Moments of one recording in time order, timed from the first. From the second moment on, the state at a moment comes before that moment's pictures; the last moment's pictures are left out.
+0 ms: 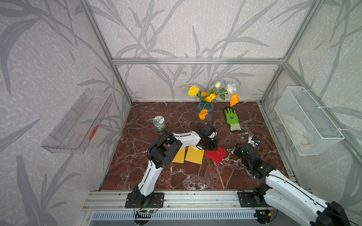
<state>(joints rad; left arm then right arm) -0.82 2.17 1.47 -0.33 0.45 -0.64 0.50 0.82 0.34 -0.16 0.43 0.93</state>
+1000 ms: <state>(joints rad) -0.82 2.20 1.46 -0.17 0.39 -1.05 0.50 0.79 0.31 -0.13 0.44 0.94</state>
